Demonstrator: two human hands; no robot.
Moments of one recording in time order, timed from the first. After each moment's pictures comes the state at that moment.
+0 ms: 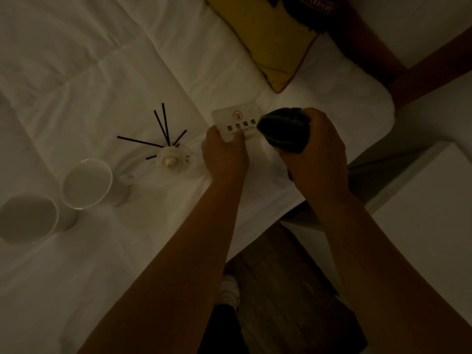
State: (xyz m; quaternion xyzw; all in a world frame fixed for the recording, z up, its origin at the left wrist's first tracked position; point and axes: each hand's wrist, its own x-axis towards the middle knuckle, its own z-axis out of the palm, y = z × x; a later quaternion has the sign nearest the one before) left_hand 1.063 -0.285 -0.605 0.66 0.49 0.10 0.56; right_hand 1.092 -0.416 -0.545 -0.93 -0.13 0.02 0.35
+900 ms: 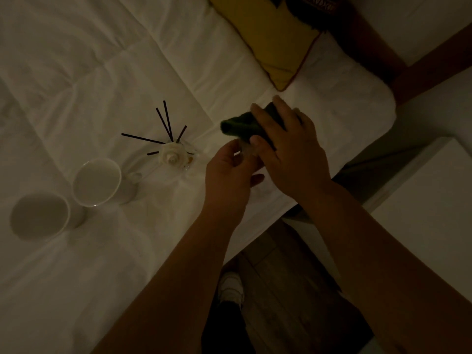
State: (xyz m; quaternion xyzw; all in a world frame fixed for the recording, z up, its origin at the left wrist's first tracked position) left_hand 0.997 -0.291 -0.549 0.52 0.29 0.04 0.80; right_hand 1.081 -0.387 -0.542 -0.93 -0.29 0.06 0.21
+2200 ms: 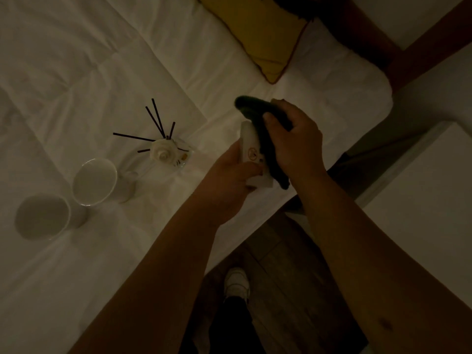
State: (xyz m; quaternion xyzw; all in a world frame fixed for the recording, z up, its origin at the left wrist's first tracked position) left_hand 0.998 -0.292 -0.540 0.47 0.24 -0.13 0.84; right_hand 1.086 -0.394 -0.545 -0.85 -0.04 0.12 0.51
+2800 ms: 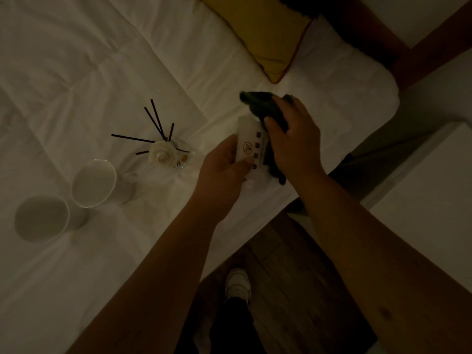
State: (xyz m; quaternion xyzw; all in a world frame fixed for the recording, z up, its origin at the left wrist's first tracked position) left_hand 0.999 -0.285 -0.556 0.62 0.26 -0.04 0.74; right_hand 1.098 -0.393 -0.562 -0.90 -0.12 0.08 0.41
